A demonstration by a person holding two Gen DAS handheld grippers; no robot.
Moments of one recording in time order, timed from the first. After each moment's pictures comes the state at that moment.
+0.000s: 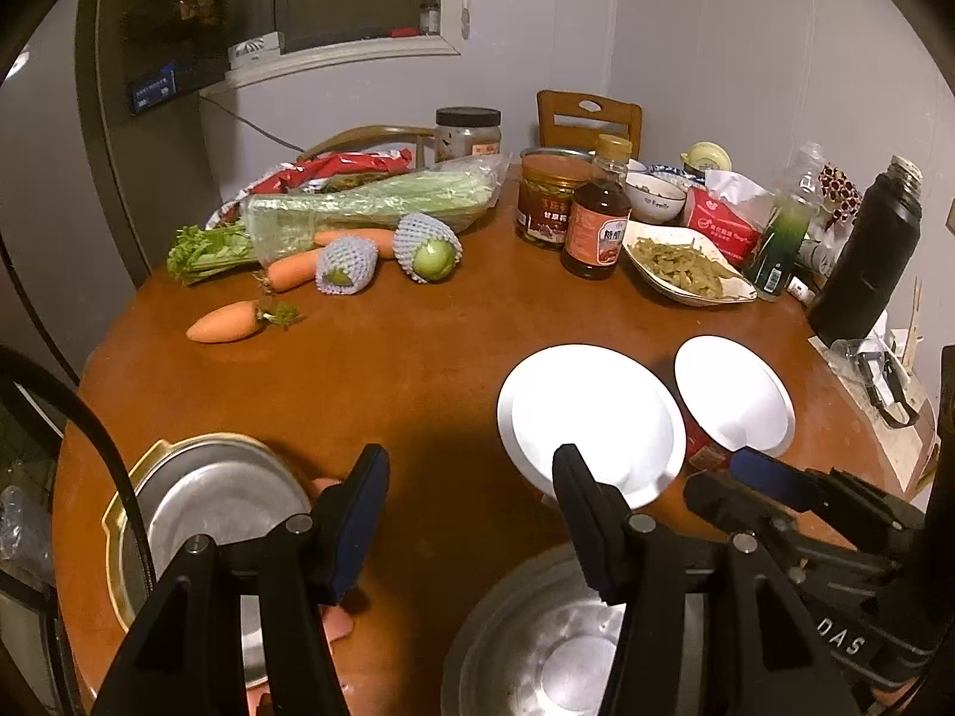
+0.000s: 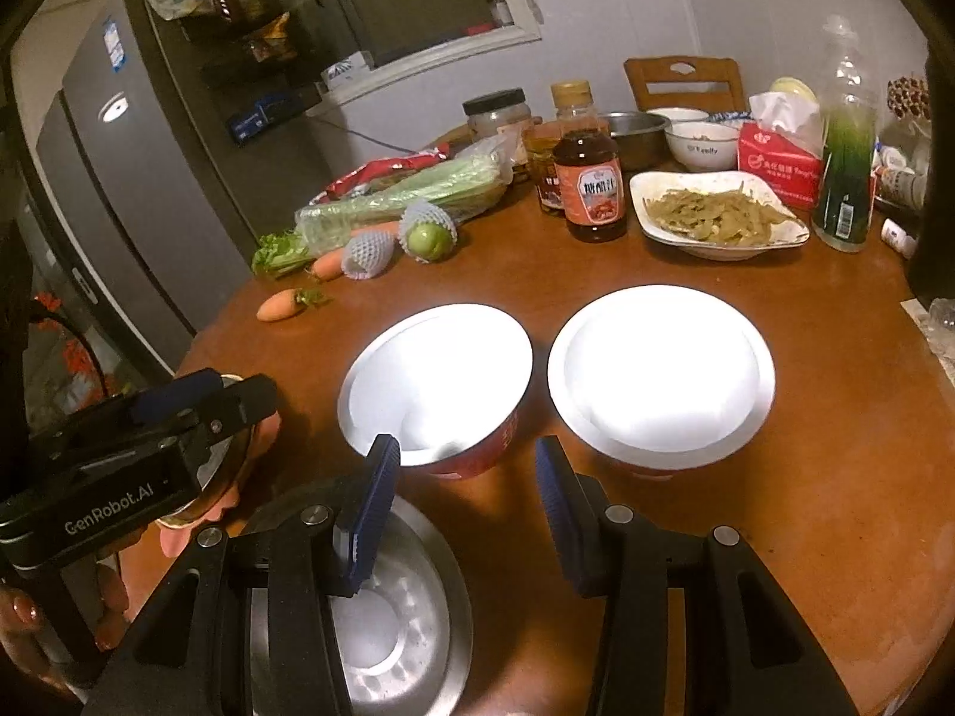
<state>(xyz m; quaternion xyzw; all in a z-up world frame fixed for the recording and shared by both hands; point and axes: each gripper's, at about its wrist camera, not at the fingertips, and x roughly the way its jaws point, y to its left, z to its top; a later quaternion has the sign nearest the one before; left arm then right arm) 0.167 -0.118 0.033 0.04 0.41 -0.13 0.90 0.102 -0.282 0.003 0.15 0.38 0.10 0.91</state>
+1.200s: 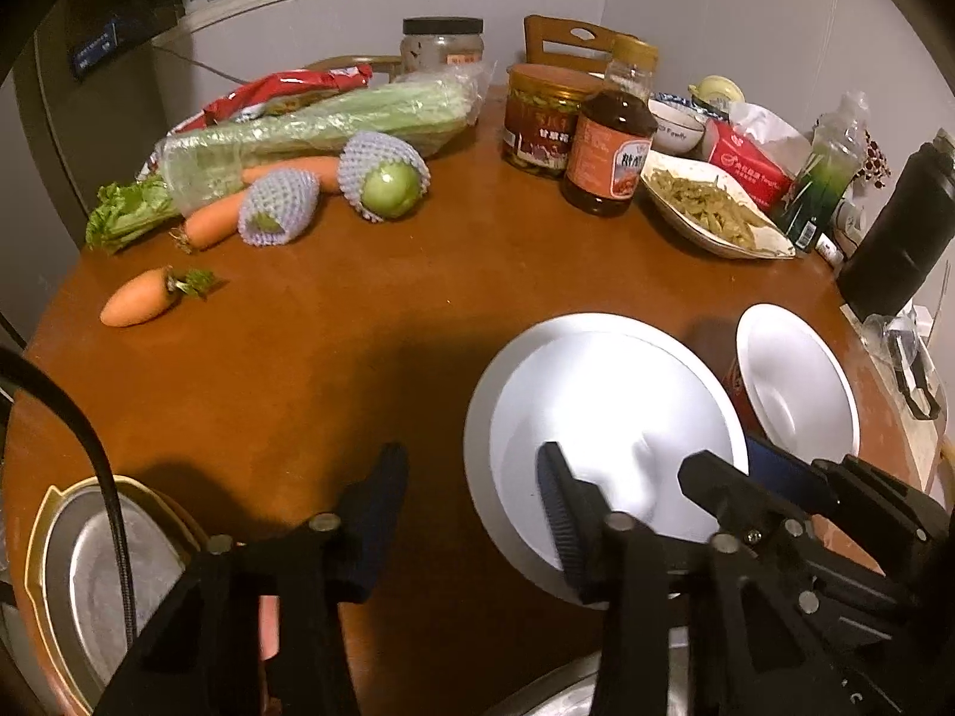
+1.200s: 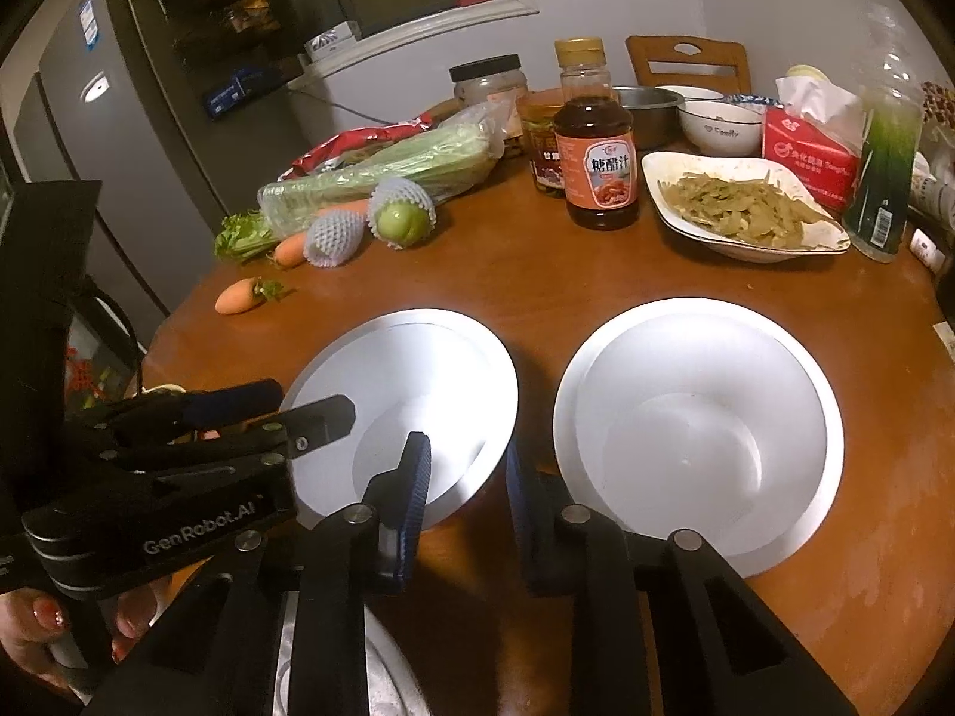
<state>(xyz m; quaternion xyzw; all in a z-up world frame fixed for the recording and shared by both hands) 0.236 -0.146 -0.020 0.05 0.48 -0.15 0.86 0.157 -0.278 -0.022 0.13 0.41 0.09 0.90</state>
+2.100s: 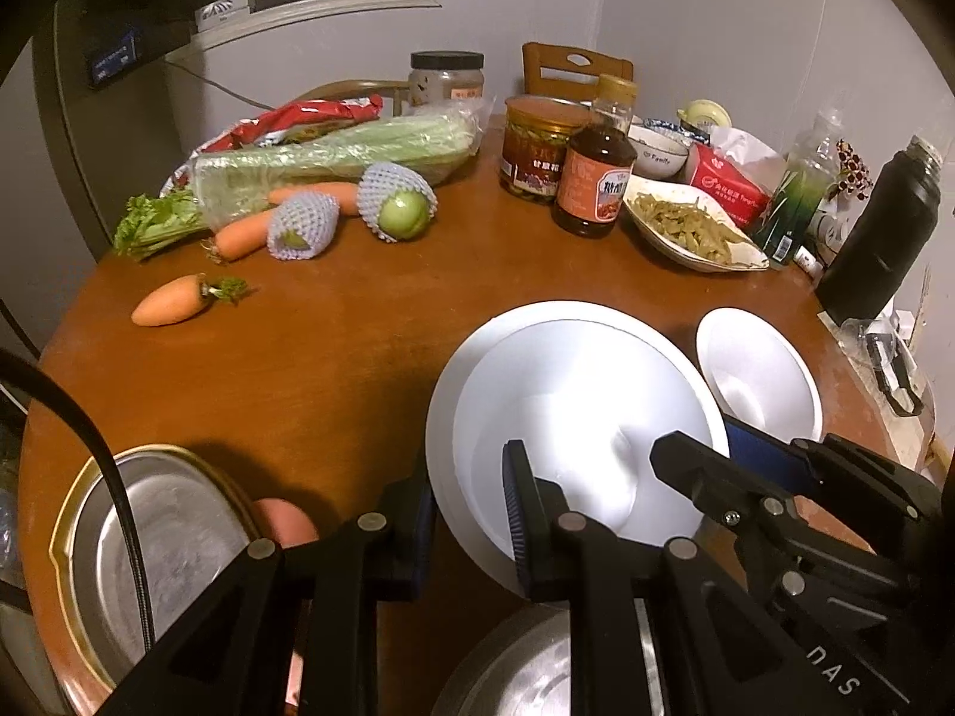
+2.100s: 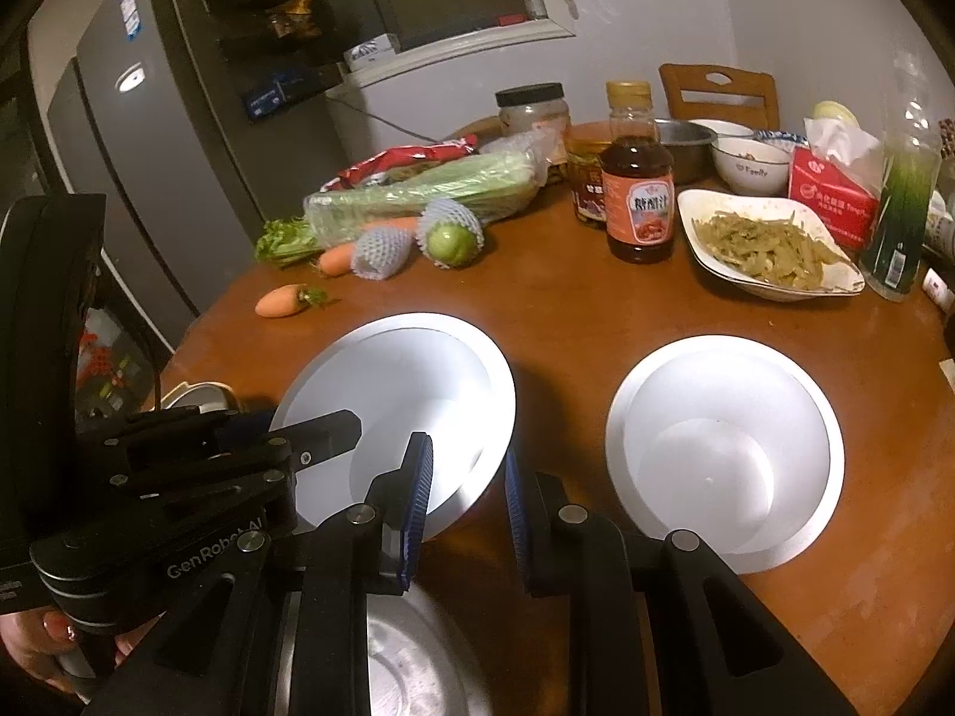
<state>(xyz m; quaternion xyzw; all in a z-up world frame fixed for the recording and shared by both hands) 0.201 -0.131 0.006 0.04 0.45 -0.15 0.88 0.142 -0.264 -0.001 0.11 0.38 0.12 0.91</state>
